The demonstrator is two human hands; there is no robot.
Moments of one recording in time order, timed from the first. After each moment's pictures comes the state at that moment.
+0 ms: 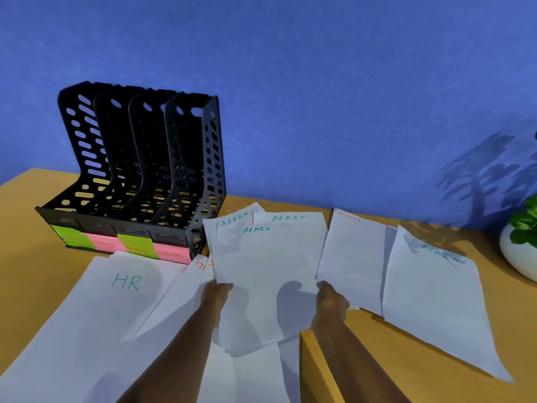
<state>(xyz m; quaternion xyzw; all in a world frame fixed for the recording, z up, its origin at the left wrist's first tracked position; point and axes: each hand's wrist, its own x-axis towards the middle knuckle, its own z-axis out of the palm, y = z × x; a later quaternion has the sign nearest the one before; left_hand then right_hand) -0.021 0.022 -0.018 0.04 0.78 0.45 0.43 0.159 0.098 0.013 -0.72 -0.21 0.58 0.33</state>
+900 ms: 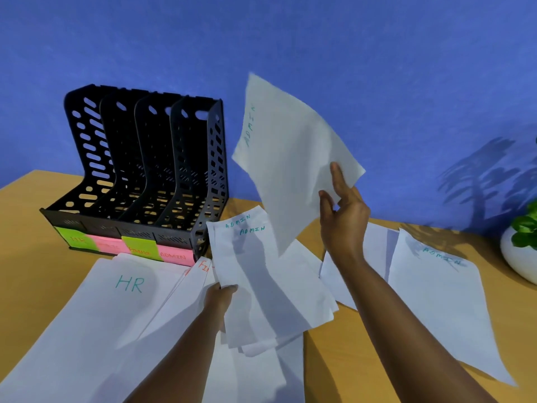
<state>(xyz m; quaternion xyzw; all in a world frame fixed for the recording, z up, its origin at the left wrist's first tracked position) -0.023 0.019 -0.026 0.02 0.77 0.47 0.43 0.134 0.120 0.158 -0.40 -0.71 0.25 0.52</state>
